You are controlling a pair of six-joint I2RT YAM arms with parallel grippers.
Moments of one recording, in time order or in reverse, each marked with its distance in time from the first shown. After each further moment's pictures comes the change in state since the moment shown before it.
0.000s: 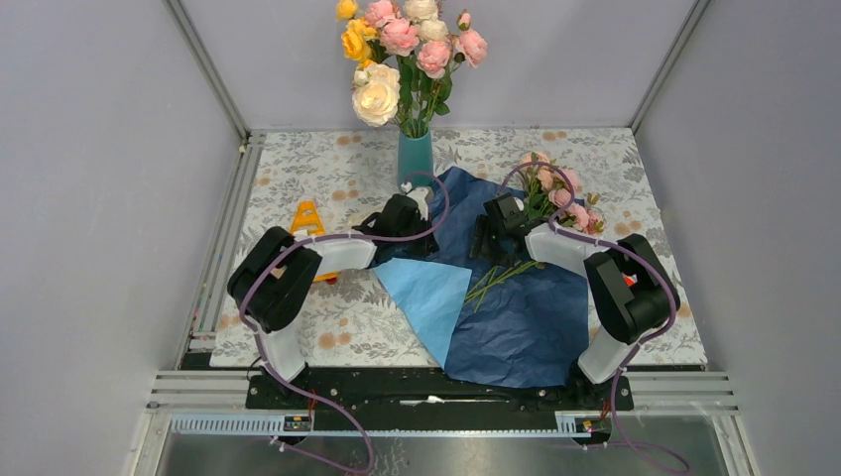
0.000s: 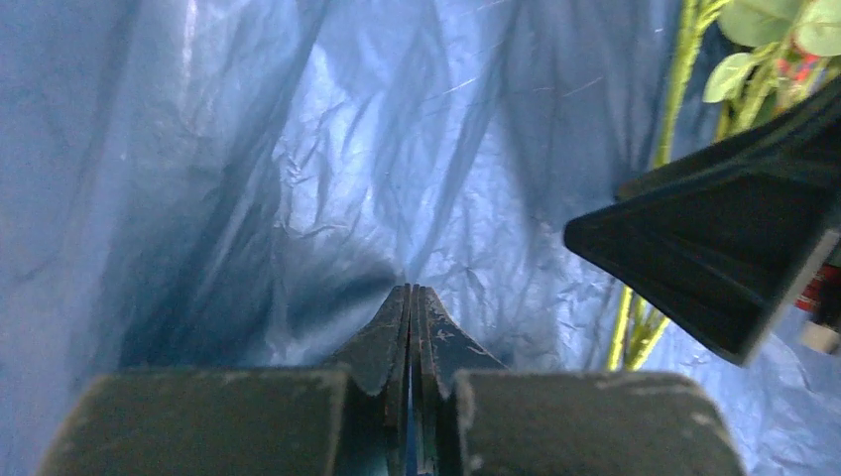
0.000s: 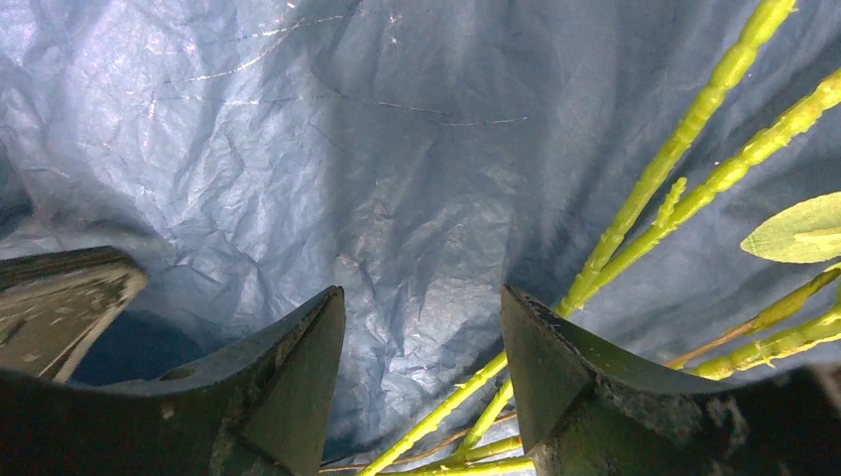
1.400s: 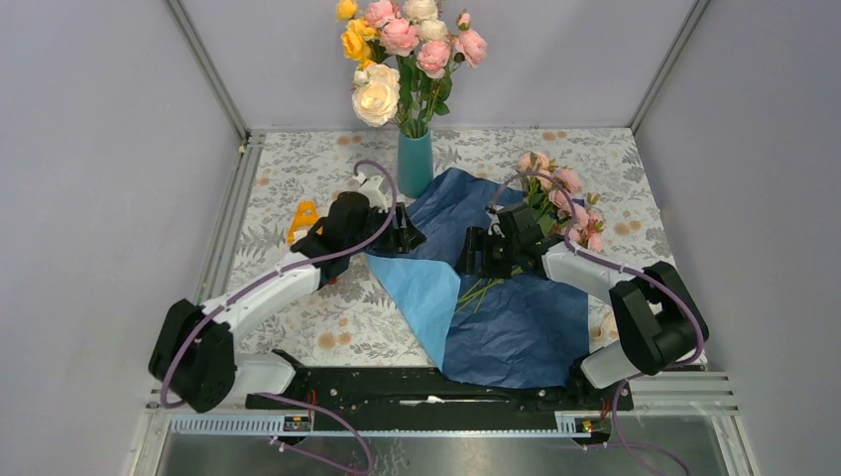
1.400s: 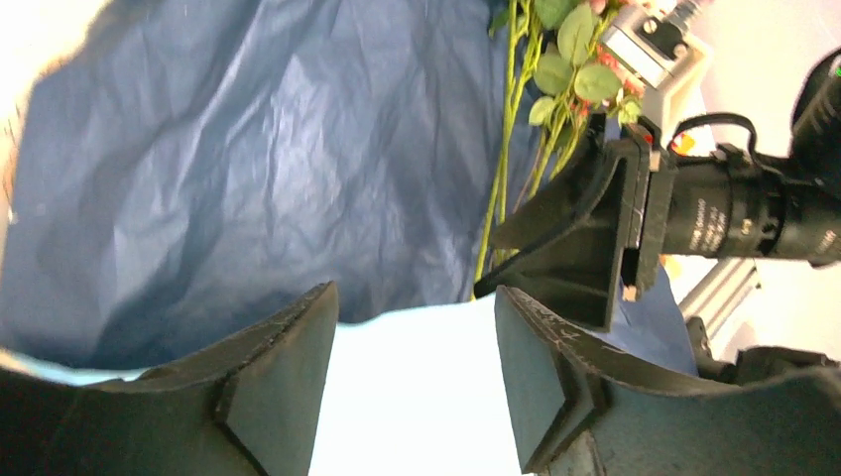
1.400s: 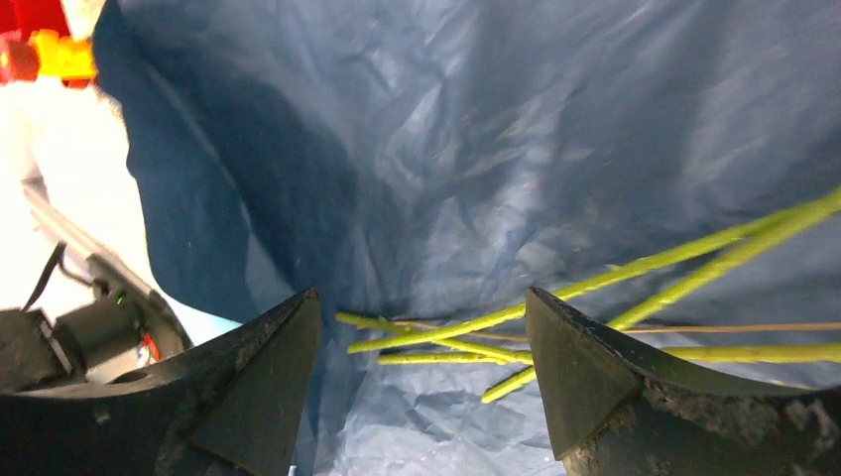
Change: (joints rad) left arm 0.071 -0.453 -0.113 -0.170 0.047 -0.084; right arm -0.002 -0.199 -0.145 0.084 -0.362 -0.095
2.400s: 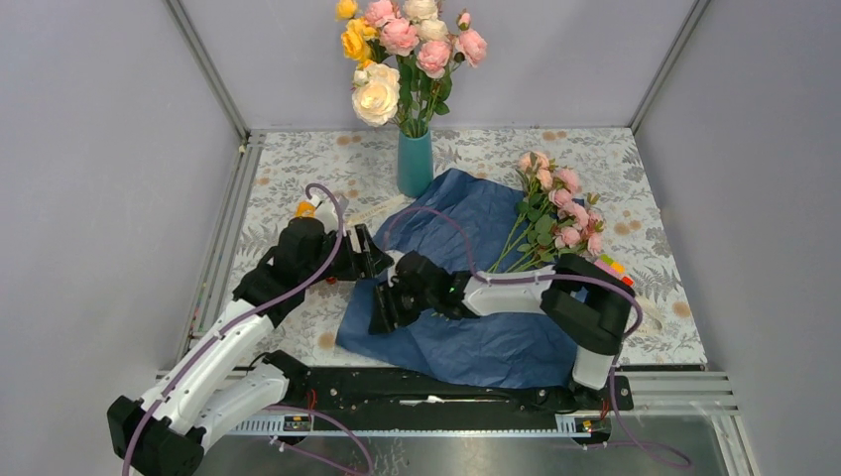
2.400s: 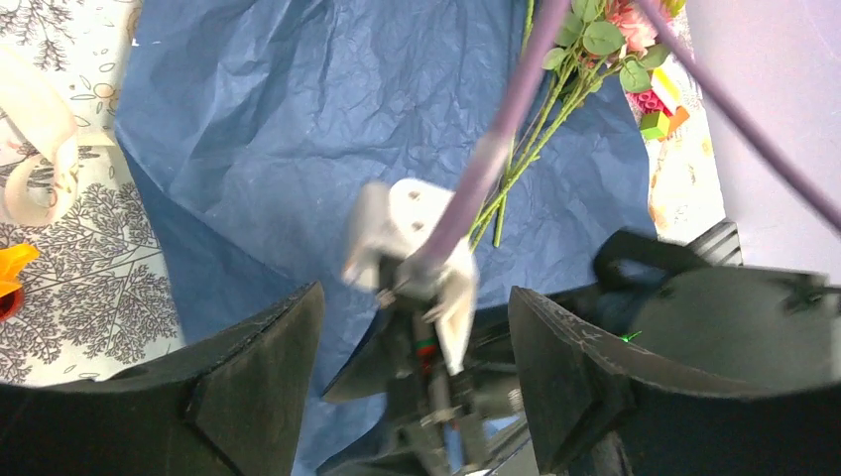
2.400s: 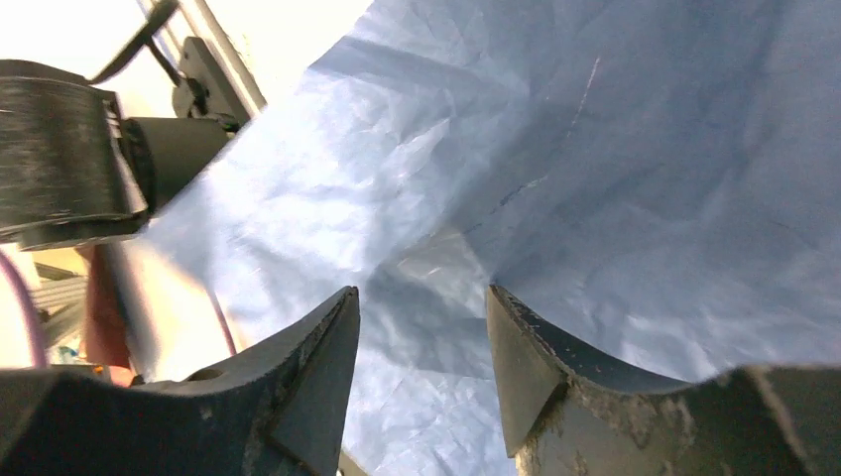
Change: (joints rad) left arm 0.061 -0.459 -0.103 -0.402 -0.007 -0.022; right arm 0.570 0.261 0.150 0.332 -0.027 0.115
